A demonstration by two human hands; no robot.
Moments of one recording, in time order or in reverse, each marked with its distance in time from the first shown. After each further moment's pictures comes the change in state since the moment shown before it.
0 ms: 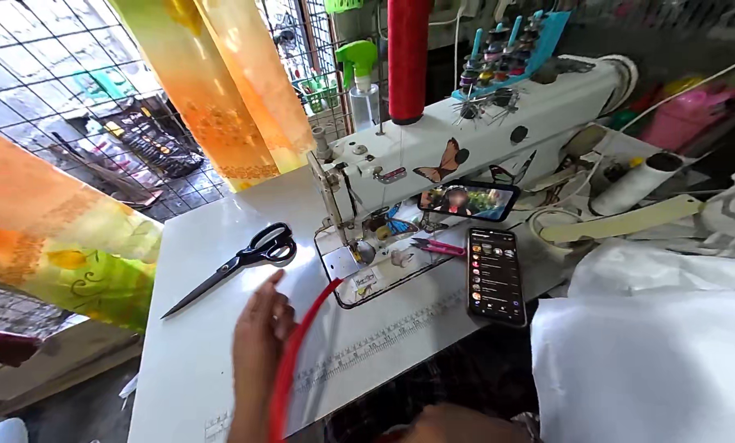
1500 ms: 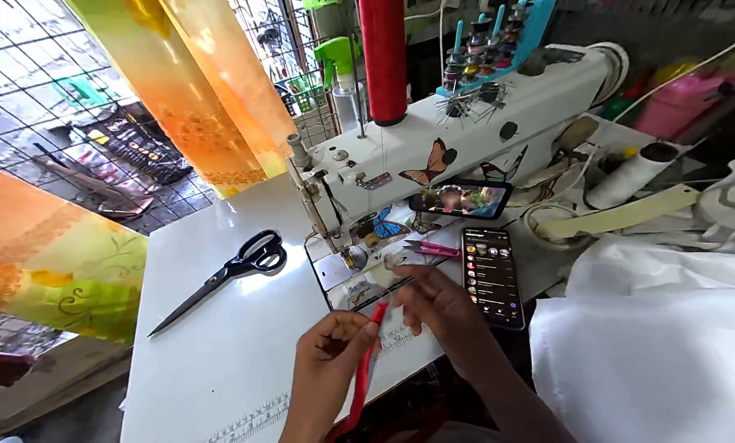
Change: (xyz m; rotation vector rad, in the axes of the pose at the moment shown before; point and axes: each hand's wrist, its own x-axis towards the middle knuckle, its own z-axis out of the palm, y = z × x) left_hand -0.026 -0.029 0.050 0.217 -0.384 0.141; right_hand 0.029 -0.015 -0.087 0.573 1.146 -0.158
